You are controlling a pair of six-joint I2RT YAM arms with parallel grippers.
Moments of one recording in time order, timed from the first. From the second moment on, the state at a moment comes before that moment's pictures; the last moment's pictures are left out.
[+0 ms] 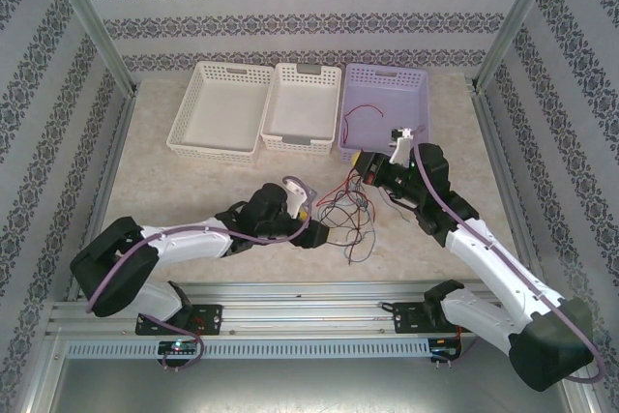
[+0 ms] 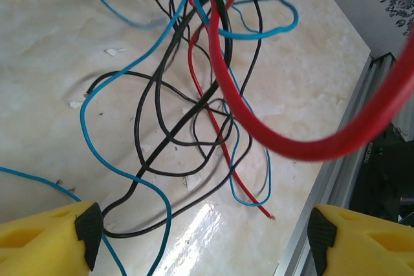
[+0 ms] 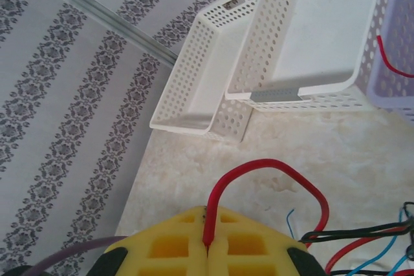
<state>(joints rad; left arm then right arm) -0.81 1.45 0.63 0.22 0.33 -0.43 0.41 0.98 0.71 -0.04 -0.36 0.80</state>
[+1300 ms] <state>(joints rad) -0.83 1.61 0.61 0.54 0.21 -0.40 0.51 0.92 0.76 -0.13 -0.34 0.84</state>
